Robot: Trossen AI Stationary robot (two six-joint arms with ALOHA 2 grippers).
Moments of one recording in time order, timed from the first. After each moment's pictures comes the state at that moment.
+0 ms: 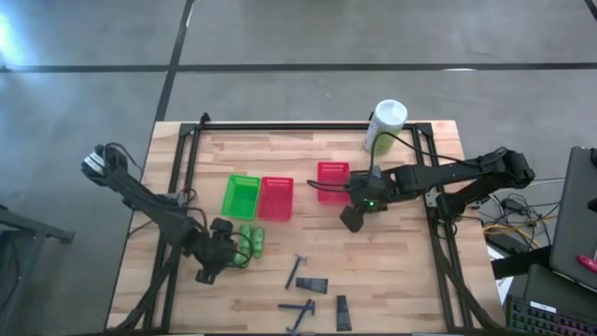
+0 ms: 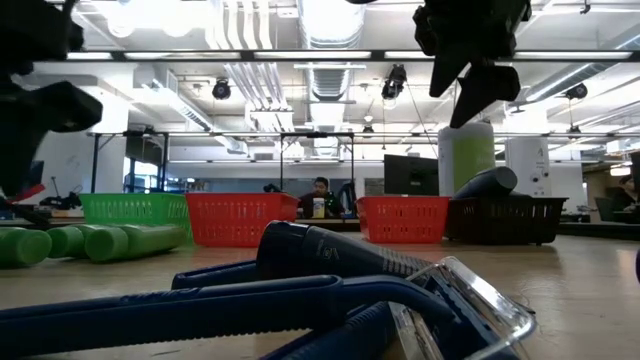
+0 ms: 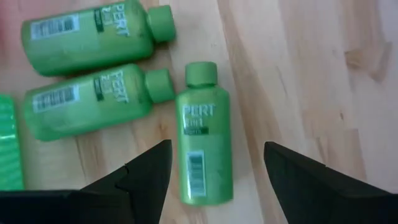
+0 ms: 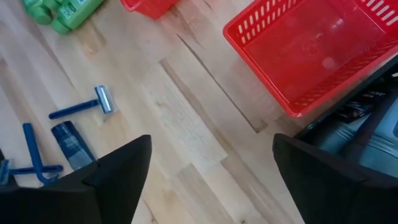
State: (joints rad) left arm -0.67 1.26 0.71 -0.67 -0.09 -0.45; right arm 0.10 1.37 1.09 -0.79 0.07 0.82
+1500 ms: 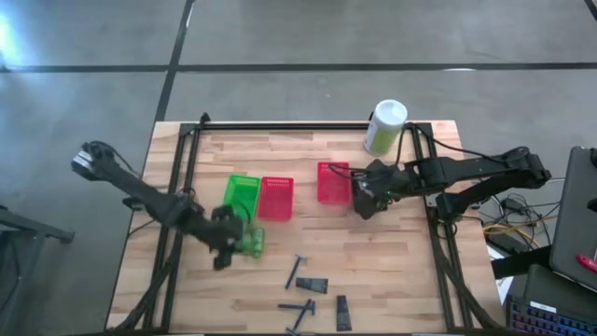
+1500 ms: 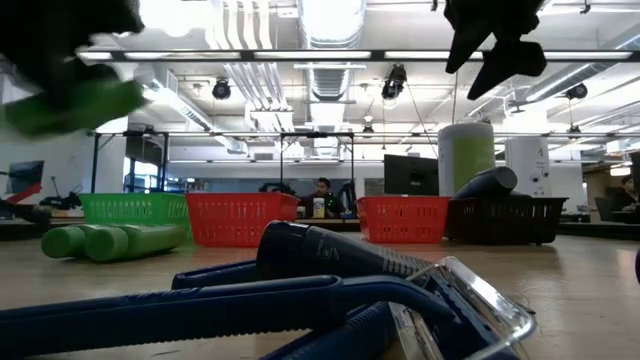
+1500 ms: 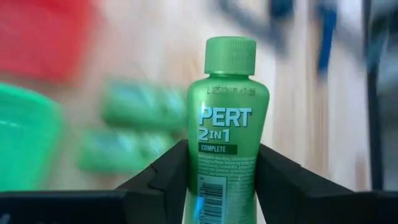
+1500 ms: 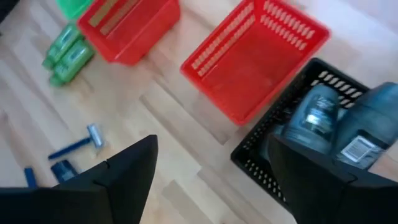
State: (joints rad) left arm -0.48 1.07 0.73 -0.57 -0.15 -0.67; right arm 0.10 1.19 1.09 -0.91 0.24 0.93
